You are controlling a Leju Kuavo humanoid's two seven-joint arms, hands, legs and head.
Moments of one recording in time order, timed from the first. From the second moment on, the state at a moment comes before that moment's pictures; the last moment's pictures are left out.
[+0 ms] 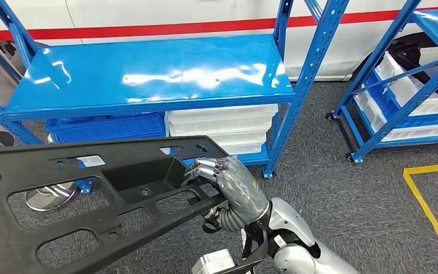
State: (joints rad) left arm -0.10 0.03 -0.81 -0.22 0.75 0.25 -0.21; right arm -0.35 -0.13 0.84 -1.86 0.42 -0.30 -0.07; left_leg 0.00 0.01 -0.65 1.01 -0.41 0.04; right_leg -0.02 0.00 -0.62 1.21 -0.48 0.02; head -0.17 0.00
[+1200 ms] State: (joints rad) left arm -0.10 0.02 -0.84 -0.22 0.76 0.28 -0.17; right arm -0.38 -0.14 0.91 -1.79 0.43 -0.29 -0.09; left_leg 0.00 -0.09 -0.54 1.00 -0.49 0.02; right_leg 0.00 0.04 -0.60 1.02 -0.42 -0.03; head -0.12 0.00
